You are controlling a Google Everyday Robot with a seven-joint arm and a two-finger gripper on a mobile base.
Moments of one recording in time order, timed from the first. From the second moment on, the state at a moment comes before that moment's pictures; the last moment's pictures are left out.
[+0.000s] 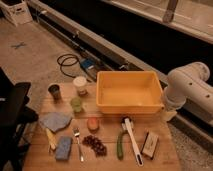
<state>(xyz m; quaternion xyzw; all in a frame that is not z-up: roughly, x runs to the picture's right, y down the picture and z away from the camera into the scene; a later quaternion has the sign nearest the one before) 0.291 0.108 0.682 -0.28 0.02 0.03 0.96</state>
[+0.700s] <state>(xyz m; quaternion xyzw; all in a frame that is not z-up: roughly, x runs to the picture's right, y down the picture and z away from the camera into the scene) 0.286 0.105 0.679 -0.27 0.01 0.01 0.96</state>
